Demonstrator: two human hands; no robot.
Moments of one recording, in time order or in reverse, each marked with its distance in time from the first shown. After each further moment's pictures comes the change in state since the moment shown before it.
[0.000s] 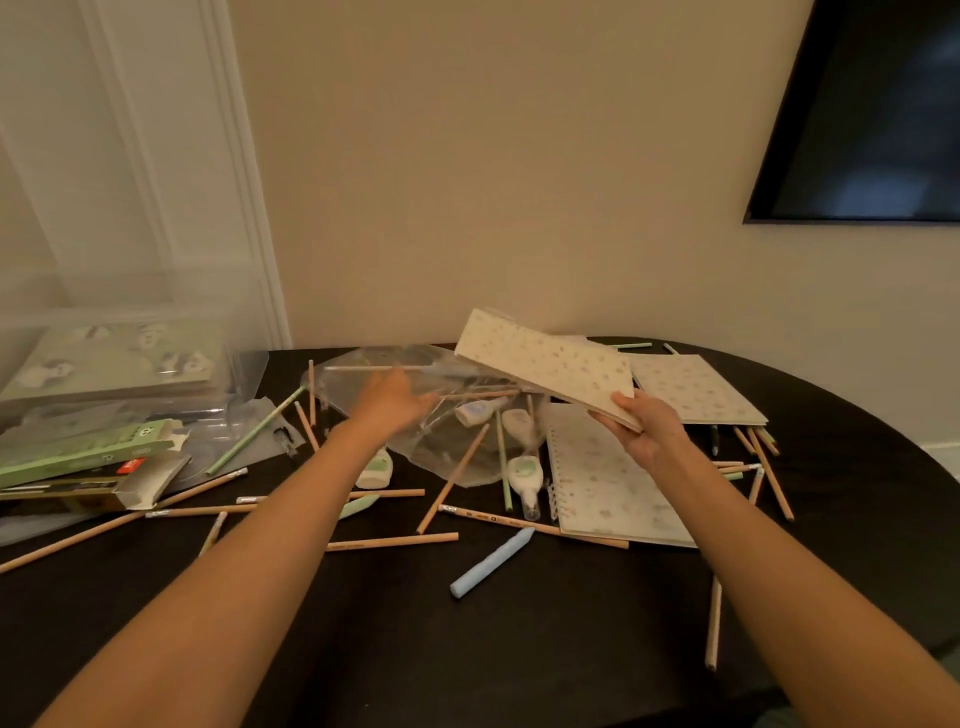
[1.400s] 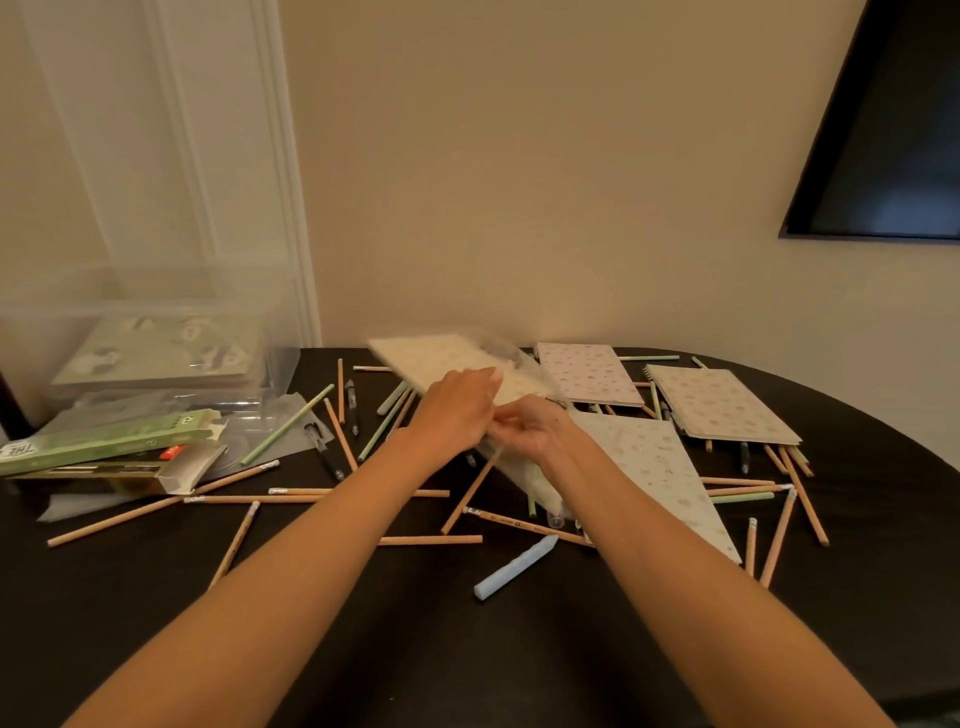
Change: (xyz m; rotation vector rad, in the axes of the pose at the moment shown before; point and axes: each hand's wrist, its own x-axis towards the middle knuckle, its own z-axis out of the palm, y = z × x) left_hand -0.044 0.040 -0.002 0.245 0.119 0.416; right_hand -0.050 0.057 0.123 0.117 -0.324 0.440
